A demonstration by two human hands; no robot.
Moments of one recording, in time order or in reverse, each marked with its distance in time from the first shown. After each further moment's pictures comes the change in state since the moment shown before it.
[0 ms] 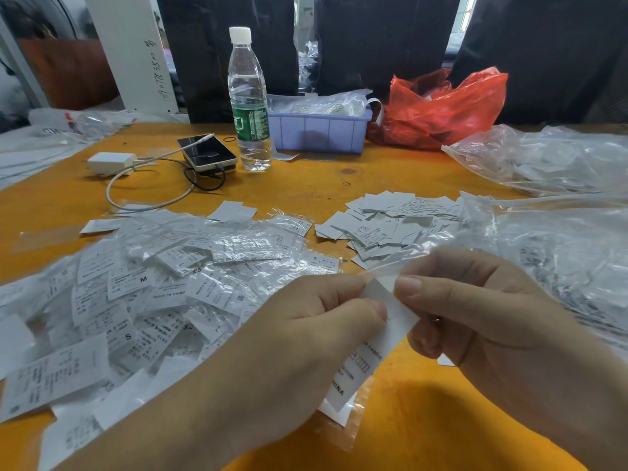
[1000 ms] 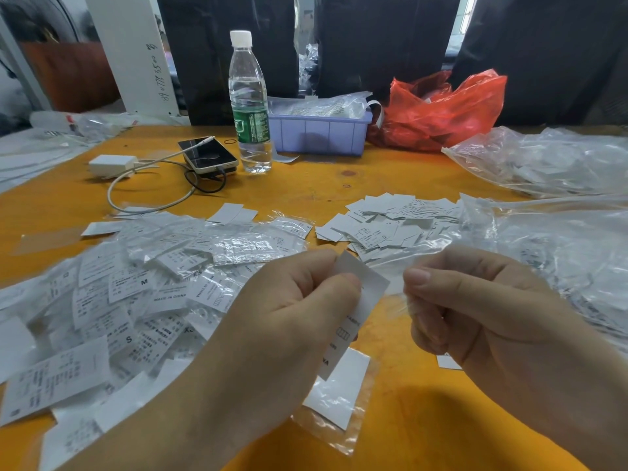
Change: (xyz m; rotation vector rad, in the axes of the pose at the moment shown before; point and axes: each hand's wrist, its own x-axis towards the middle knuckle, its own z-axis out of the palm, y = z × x) left_hand -0.003 0.011 -0.001 0.107 0.280 0.105; right_hand 0.002 0.001 -0.003 0.037 0.030 -0.044
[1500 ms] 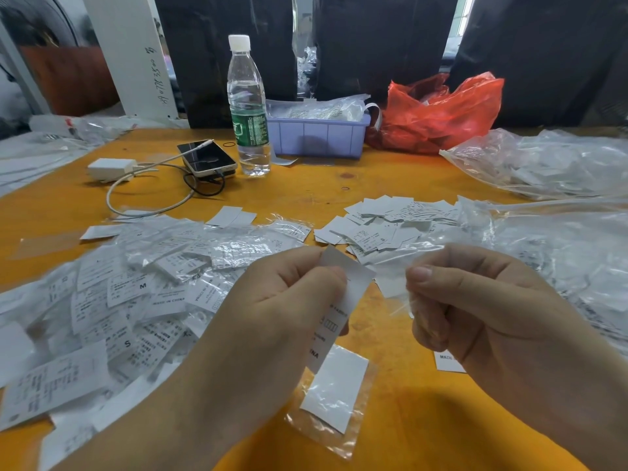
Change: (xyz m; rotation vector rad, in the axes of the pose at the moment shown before) left_hand 0.003 0.001 -0.002 -0.065 0.053 -0.040; right_hand 0.001 -0.002 -0.002 -0.013 0.018 -0.008
